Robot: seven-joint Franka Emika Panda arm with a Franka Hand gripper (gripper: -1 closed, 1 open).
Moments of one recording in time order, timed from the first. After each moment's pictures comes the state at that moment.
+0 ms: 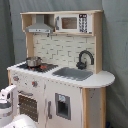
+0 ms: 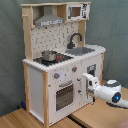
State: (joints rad) arm -0.54 -1.54 1.72 -2.56 0.02 3.09 0.88
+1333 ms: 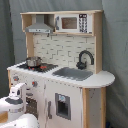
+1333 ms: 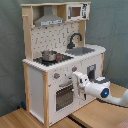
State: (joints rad) arm -0.82 -1.57 1.73 -2.44 0.02 3.29 0.80
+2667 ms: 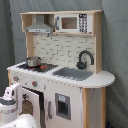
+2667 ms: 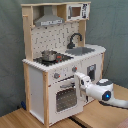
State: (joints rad) arm -0.72 -1.55 1.73 -2.44 0.02 3.12 0.80
